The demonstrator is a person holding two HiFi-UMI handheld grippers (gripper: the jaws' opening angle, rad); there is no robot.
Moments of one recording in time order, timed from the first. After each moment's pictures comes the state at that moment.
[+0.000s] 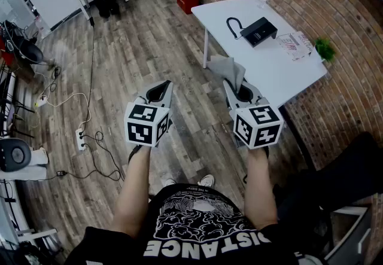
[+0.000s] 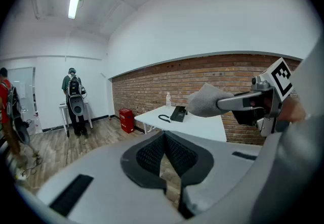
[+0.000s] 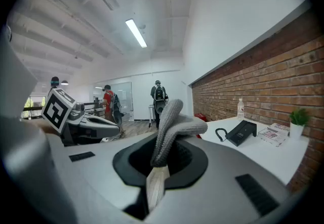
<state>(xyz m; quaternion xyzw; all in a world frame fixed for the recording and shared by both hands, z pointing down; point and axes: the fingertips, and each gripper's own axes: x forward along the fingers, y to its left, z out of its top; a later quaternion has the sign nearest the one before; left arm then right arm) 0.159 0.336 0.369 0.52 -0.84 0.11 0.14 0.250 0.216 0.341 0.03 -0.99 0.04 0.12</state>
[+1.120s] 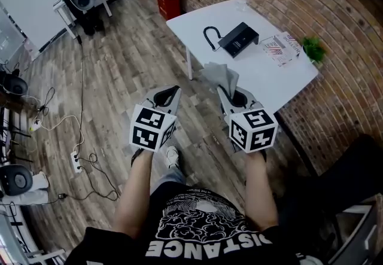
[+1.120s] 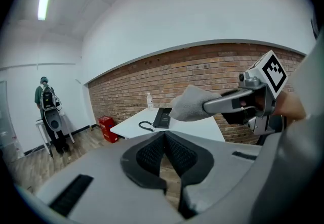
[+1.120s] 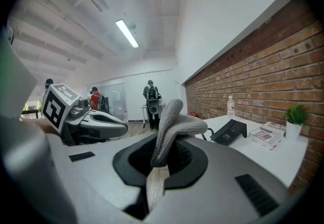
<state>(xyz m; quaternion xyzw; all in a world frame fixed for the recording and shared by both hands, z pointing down) 0.164 0.176 0.375 0.60 -0.77 0.17 0.11 0.237 0.095 0.360 0.05 -0.99 0.06 0.12</state>
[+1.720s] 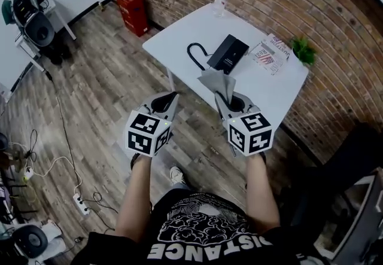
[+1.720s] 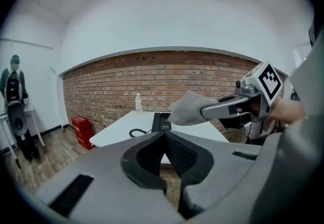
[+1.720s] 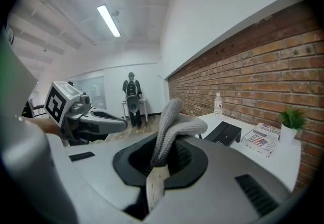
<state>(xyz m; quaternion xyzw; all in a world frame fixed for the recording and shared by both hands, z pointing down) 0.029 0.083 0.377 0.71 -0.68 0.13 0.13 0.118 0.019 0.365 0.16 -0.97 0.07 0.16</state>
